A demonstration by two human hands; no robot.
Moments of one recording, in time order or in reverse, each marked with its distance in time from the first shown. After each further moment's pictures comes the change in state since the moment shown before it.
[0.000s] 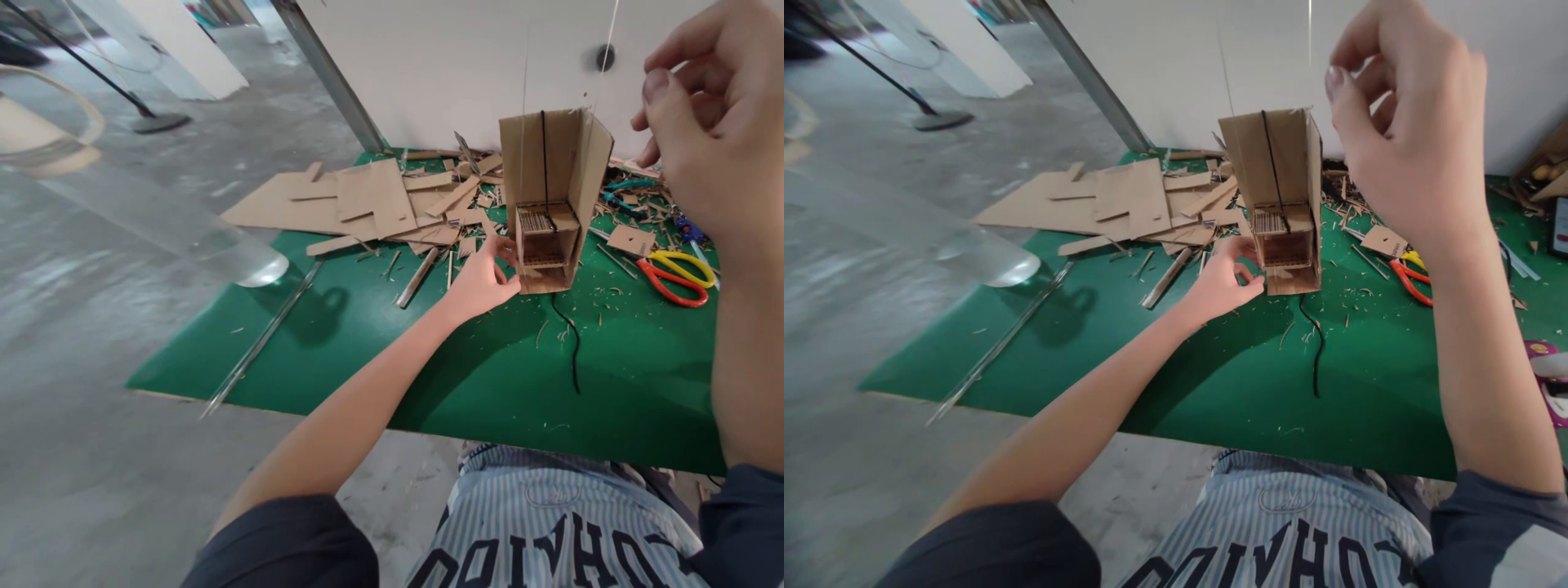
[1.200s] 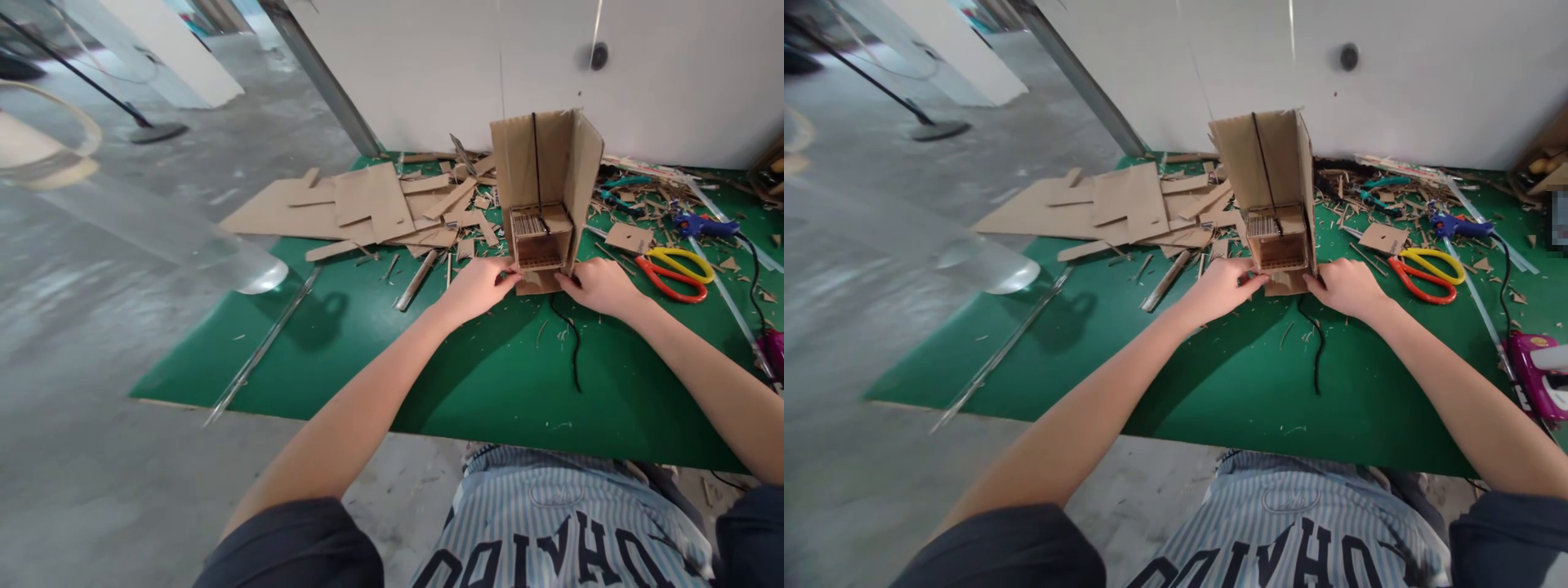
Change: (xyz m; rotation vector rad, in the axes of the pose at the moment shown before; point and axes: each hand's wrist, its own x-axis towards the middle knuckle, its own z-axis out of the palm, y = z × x) left_hand 0.003 0.000 -0.004 0.257 -0.122 0.084; right_hand -0.079 0.107 0.097 -0.694 -0.732 0.169
